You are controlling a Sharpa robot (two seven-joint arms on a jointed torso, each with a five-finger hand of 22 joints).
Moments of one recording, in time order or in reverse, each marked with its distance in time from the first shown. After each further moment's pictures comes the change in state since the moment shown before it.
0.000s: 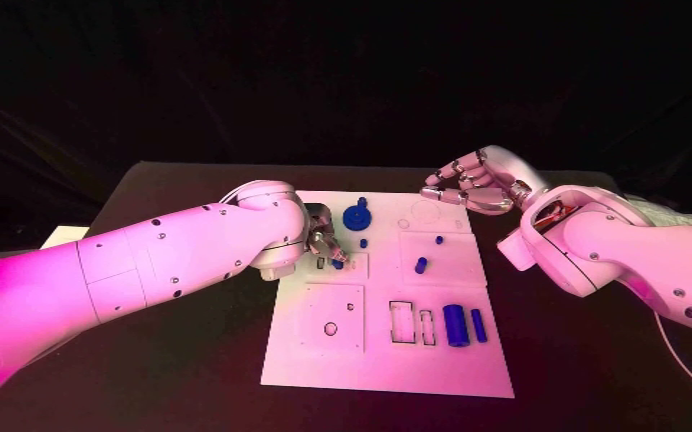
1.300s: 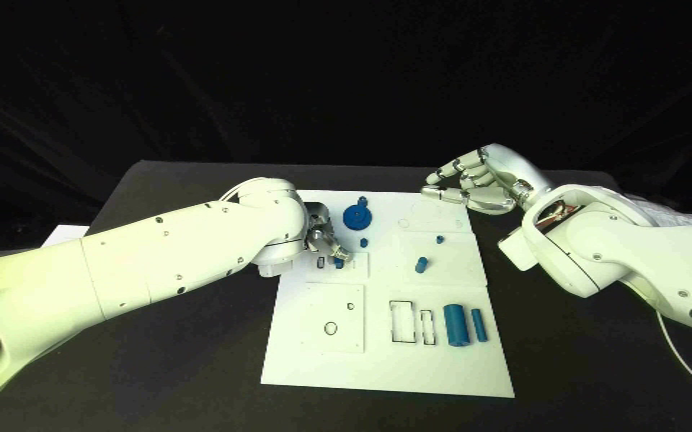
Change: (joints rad) left arm 0.000 0.011 0.000 -0.031 -0.019 0.032 0.004; left_hand -0.109 -0.004 -0.199 0.072 0.000 0.066 -0.038 0.010 0.025 0.016 -0.016 0.019 0.026 0.003 -0.010 0.000 0.000 0.000 0.004 -0.011 0.000 0.000; right arm 0.001 -0.009 0.000 0.010 0.000 -0.003 0.013; right_hand 0.000 0.000 0.000 0.000 0.000 -0.003 0.003 0.000 0.002 -0.005 -0.002 -0.017 -0.002 0.000 0.000 -0.016 0.000 0.000 0.000 0.000 -0.012 0.001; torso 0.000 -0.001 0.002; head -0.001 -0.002
